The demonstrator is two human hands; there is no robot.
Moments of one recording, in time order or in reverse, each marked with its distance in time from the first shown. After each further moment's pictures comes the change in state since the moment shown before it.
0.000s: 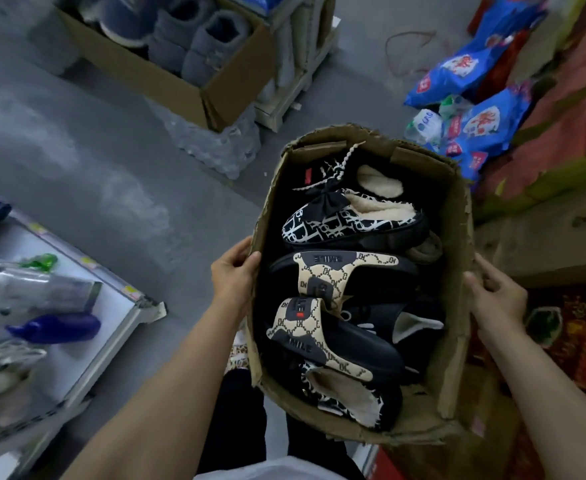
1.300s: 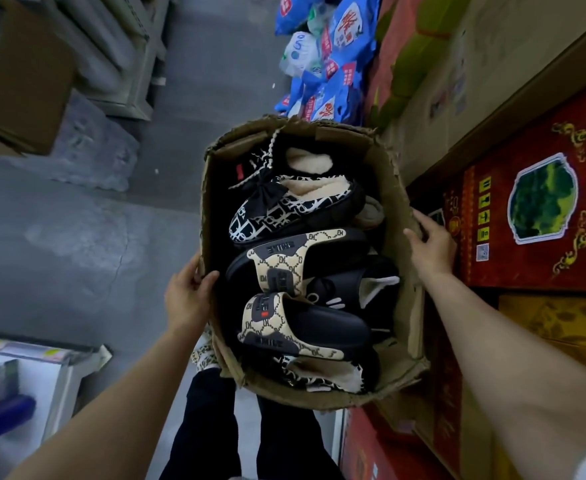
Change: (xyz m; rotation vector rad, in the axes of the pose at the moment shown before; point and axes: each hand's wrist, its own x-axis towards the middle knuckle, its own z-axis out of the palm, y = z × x) left_hand -0.036 -0.097 0.154 0.886 -0.229 0.225; right_hand 0.123 0.181 -0.116 -0.128 0.040 0.183
